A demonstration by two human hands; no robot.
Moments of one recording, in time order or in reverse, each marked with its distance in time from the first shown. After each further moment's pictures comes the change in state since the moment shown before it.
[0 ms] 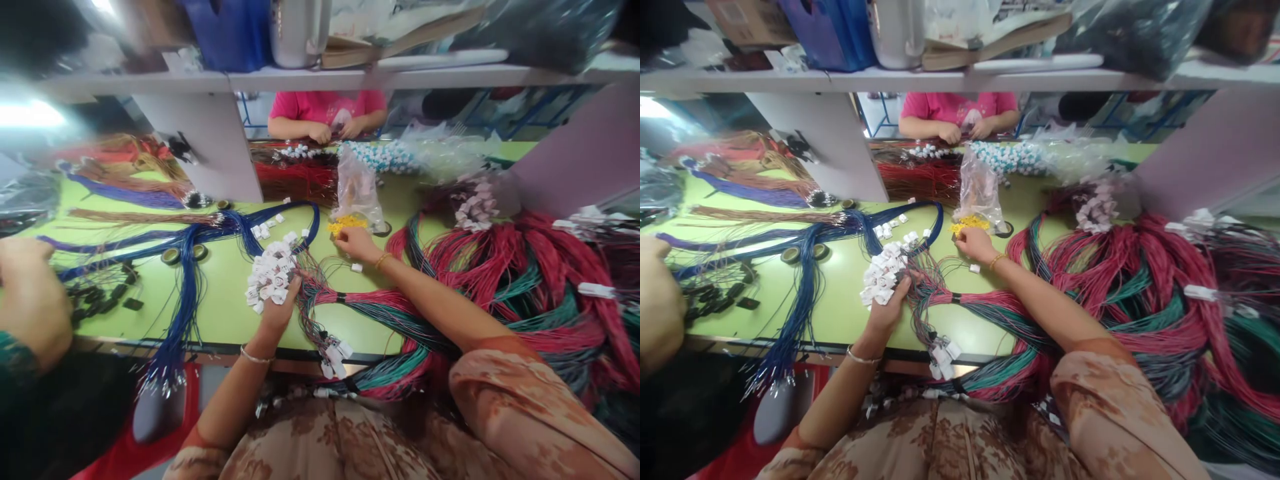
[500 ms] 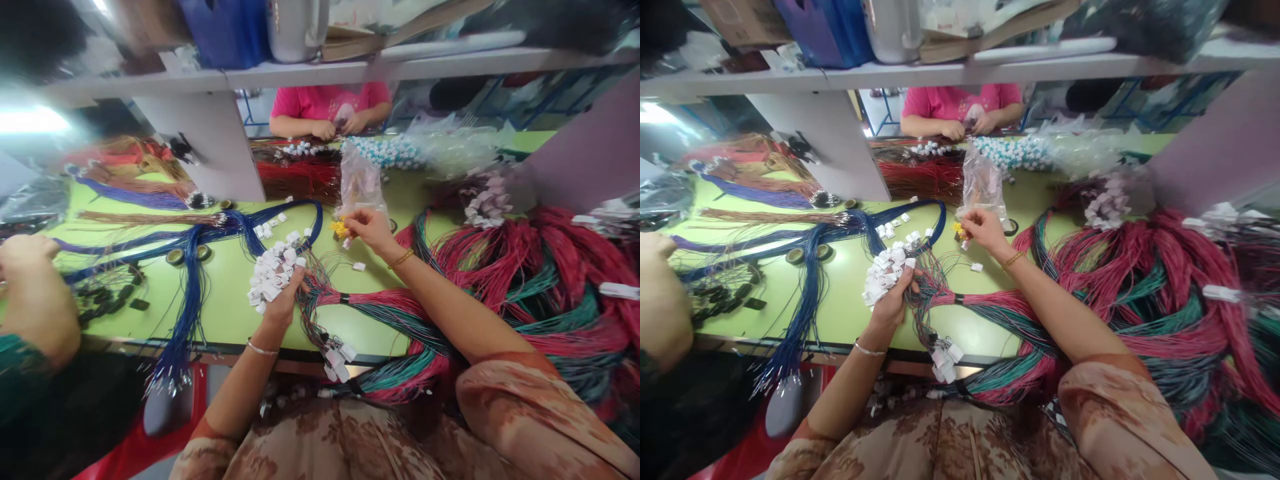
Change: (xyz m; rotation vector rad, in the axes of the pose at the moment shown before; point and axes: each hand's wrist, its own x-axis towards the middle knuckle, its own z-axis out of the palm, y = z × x) left_hand 0.012 0.013 0.016 -0.094 0.059 -0.119; right_hand -0.004 -0.011 -0.023 0.887 0.205 0.064
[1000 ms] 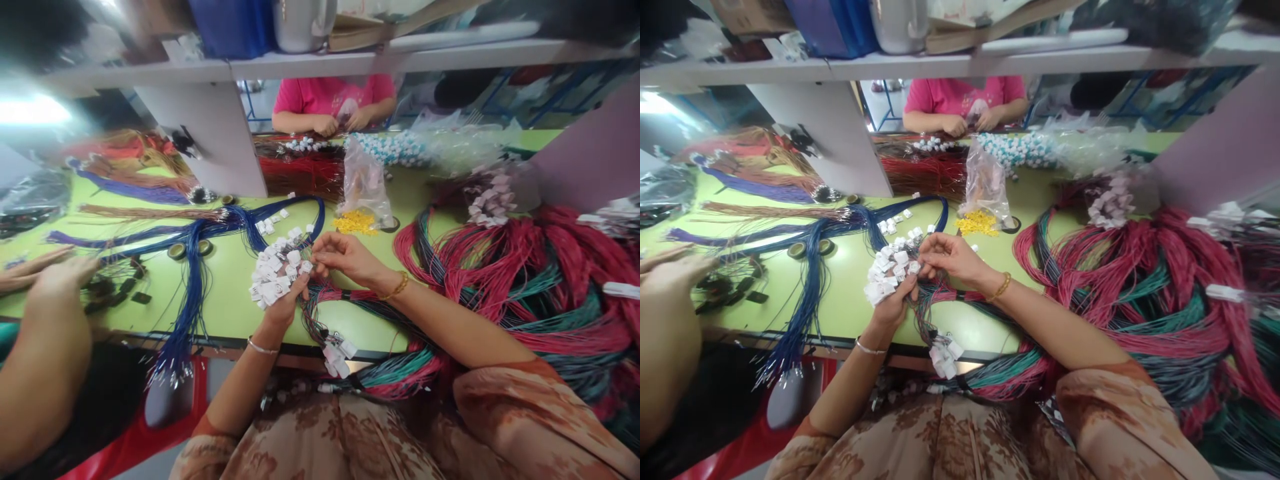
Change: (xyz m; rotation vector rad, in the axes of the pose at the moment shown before) left_hand -0.010 -0.003 -0.005 -0.094 -0.116 0.055; right_hand -0.076 -0.058 0.053 0.485 -0.563 0.127
